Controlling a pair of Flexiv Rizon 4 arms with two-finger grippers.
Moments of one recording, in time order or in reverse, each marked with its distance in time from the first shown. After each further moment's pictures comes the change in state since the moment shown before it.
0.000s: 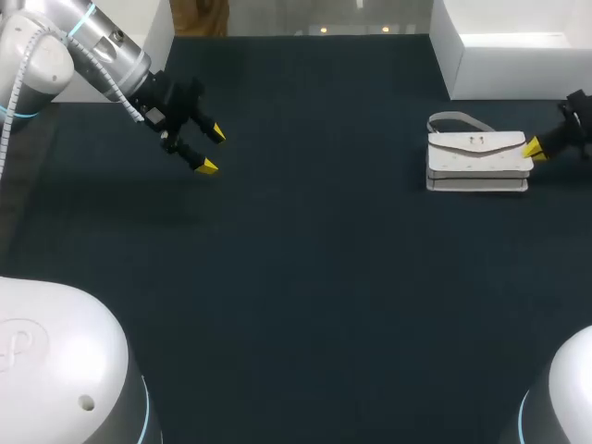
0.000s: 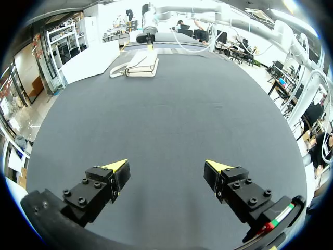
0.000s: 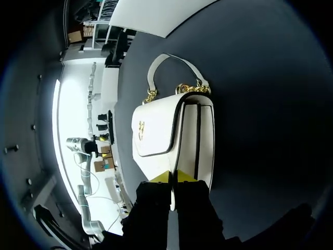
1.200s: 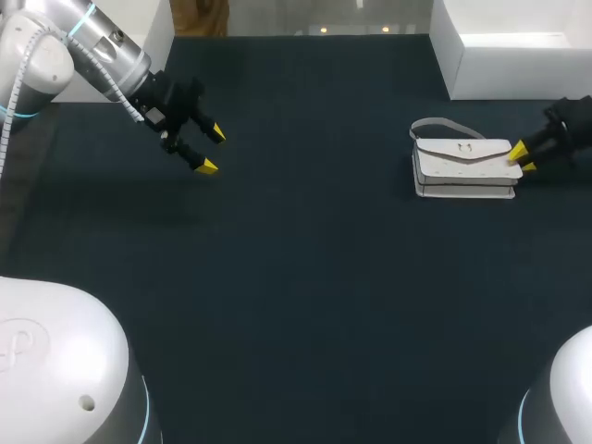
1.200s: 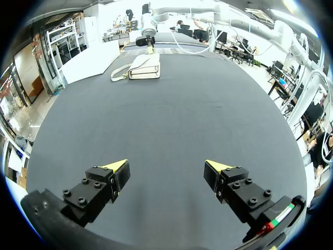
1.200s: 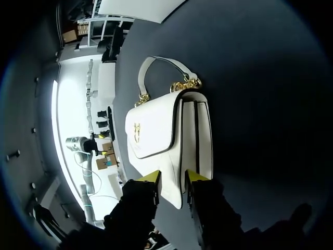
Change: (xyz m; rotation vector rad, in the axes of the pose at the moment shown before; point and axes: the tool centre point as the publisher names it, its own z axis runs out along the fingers) left arm 0.000 0.000 0.000 0.000 0.000 0.000; right arm 0.002 -0.006 0.020 0.056 0.011 0.043
